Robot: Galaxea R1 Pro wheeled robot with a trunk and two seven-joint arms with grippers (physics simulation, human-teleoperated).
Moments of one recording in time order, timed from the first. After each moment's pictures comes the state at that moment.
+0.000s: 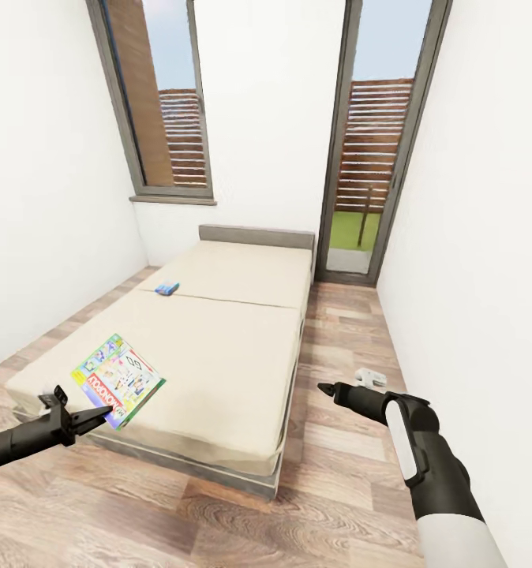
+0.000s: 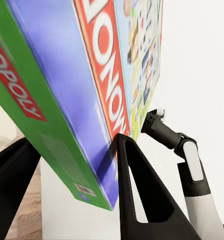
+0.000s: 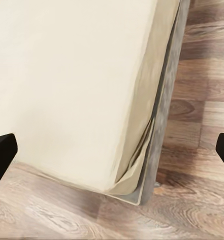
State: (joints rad) left arm -0.55 0.51 0.30 -0.73 0.22 0.94 -1.57; right arm -0.53 0.08 -0.20 -1.26 -0.14 0.86 0.28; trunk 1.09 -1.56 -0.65
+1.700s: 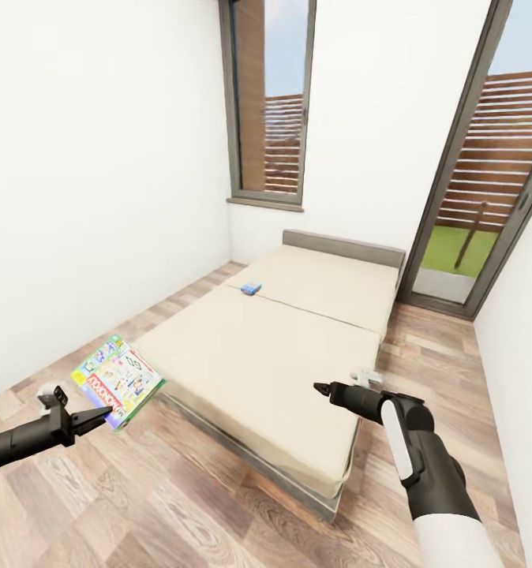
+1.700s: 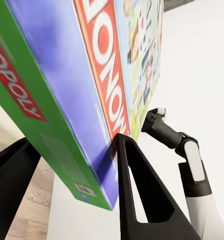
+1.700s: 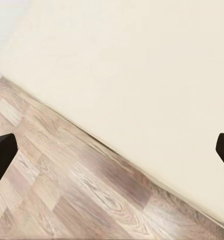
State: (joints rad) left arm -0.55 0.51 0.30 -0.73 0.22 0.93 -1.57; right arm -0.53 0.09 -0.17 -1.26 -0.14 0.86 0.28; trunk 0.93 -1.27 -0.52
